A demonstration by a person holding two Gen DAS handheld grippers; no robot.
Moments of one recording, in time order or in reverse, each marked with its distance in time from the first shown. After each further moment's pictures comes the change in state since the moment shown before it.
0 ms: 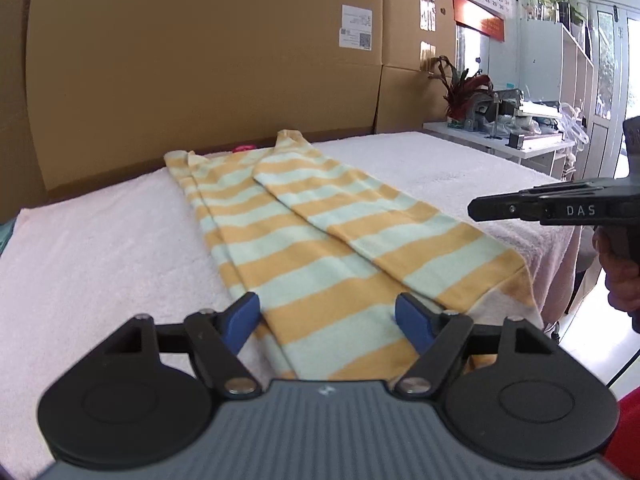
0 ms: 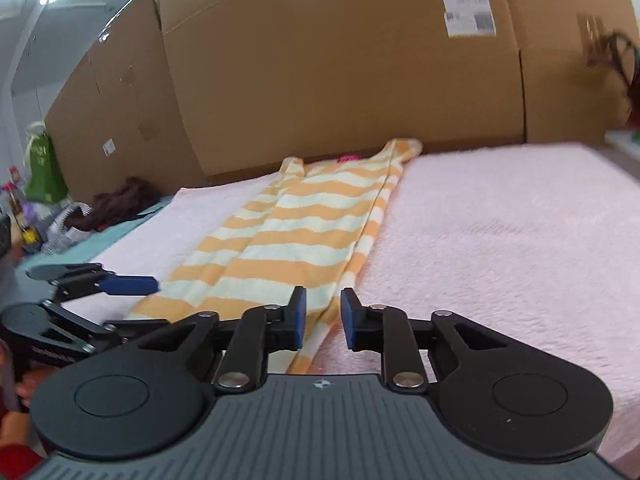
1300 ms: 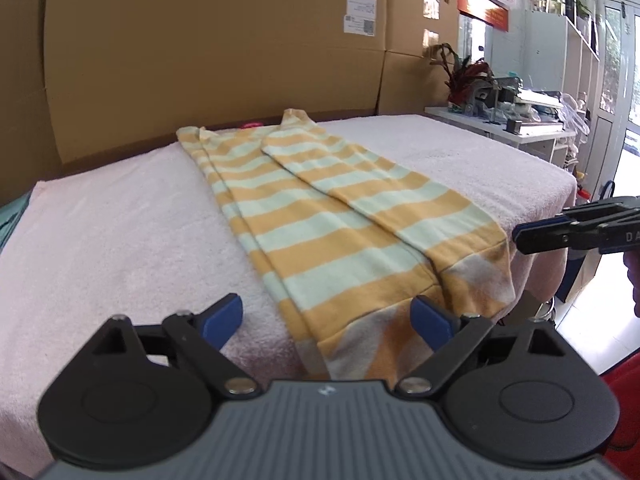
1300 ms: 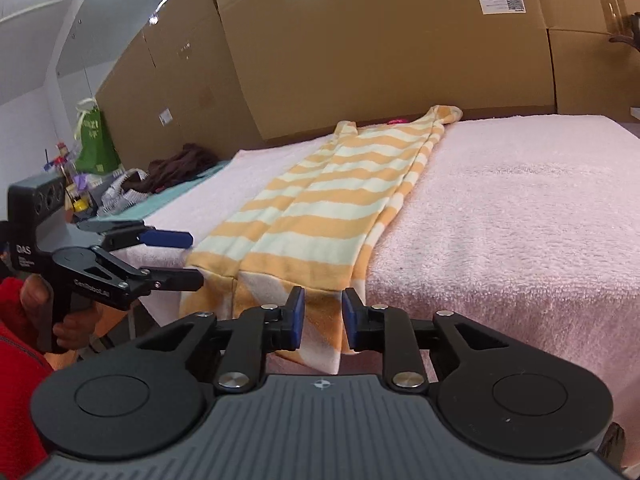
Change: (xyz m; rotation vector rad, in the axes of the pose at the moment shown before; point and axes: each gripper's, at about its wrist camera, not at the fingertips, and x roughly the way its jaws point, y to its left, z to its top) left arm -0.024 -0.001 -0.020 -0.048 0.063 0.027; right arm -0.032 -0.008 -0.030 0.030 0.085 0.155
